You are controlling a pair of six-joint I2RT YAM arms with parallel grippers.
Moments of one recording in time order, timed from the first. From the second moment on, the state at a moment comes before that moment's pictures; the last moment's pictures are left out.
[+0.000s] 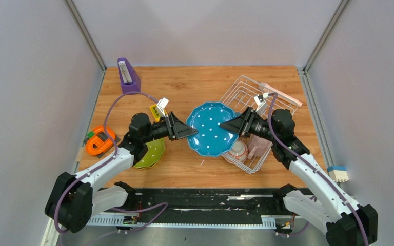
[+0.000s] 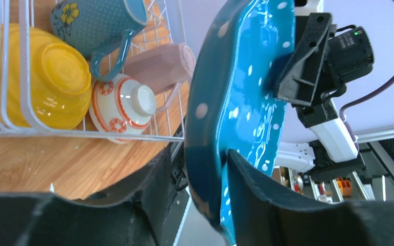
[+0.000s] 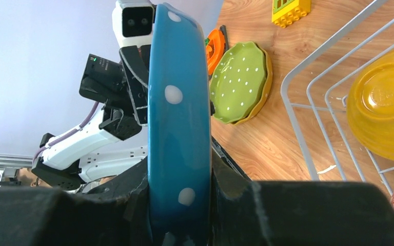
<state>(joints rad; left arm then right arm) -0.48 1.10 0.51 0.51 0.71 -1.07 0.43 0.90 0.67 0.09 -0.61 1.03</state>
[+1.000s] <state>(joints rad) -0.48 0.89 0.42 0.26 0.47 -1.15 0.44 0.81 0.69 -0.11 -0.28 1.02</state>
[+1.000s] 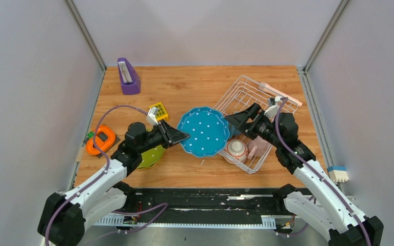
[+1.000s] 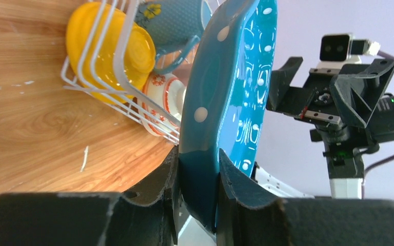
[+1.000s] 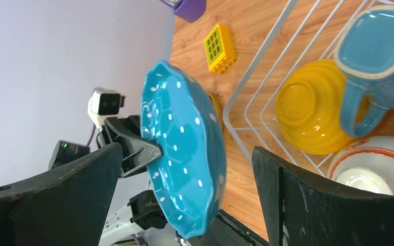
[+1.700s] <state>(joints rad) -0.48 0.33 0.58 -0.79 -0.38 -1.16 0.44 0.74 0.70 -0.24 -0.08 1.00</state>
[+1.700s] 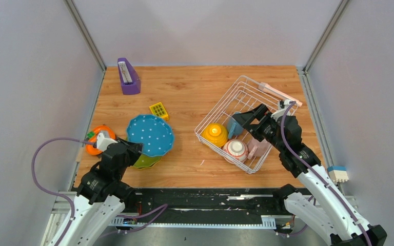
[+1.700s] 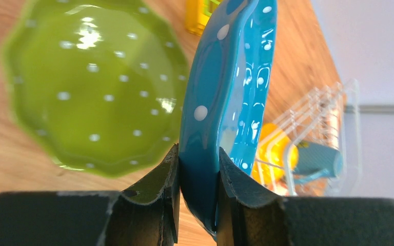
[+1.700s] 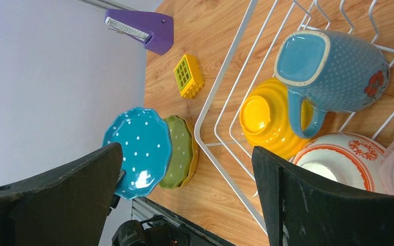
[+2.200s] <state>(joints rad) -0.48 0.32 0.58 -1.01 -0.58 -1.23 0.44 0.75 0.70 -0.26 -0.06 1.00</state>
